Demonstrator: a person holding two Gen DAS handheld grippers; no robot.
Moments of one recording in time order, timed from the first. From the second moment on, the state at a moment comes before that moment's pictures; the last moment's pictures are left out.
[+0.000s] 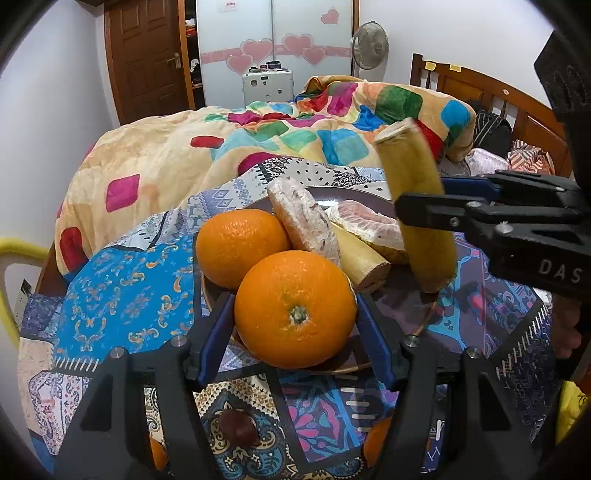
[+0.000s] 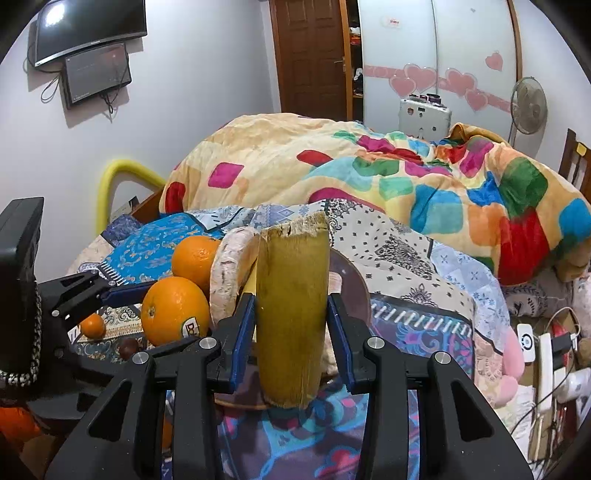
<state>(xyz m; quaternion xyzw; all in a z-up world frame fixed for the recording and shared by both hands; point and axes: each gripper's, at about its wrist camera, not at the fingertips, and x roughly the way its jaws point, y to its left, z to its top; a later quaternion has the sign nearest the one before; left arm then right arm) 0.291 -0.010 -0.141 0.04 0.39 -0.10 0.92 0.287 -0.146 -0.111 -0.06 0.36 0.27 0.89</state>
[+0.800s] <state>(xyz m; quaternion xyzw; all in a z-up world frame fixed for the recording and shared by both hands) 0.296 -0.004 -0.143 0.02 0.39 -0.10 0.91 0.302 -0.129 -0.132 -0.06 0.39 0.27 0.88</state>
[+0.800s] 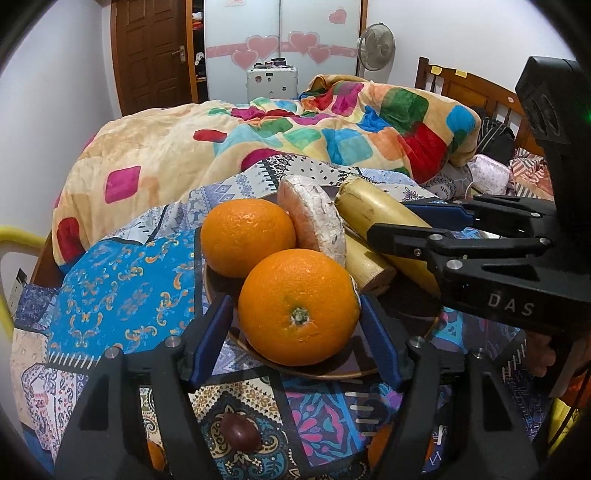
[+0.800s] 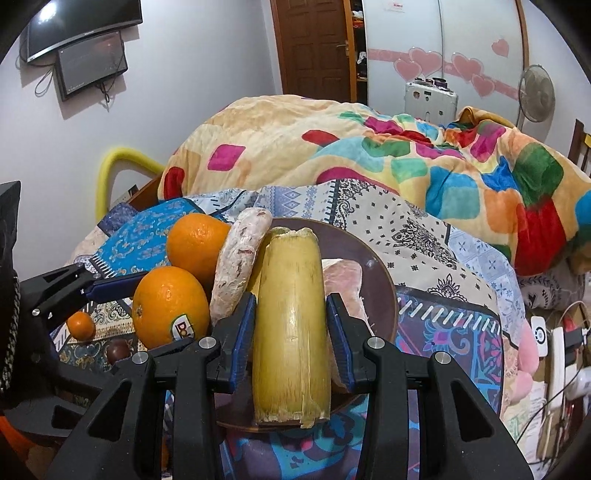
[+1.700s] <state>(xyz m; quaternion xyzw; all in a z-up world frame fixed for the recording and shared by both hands) 0.195 0.036 -0.070 0.01 0.33 -0.03 0.94 0.208 -0.142 -0.063 -0.05 0.32 0.28 0.90</state>
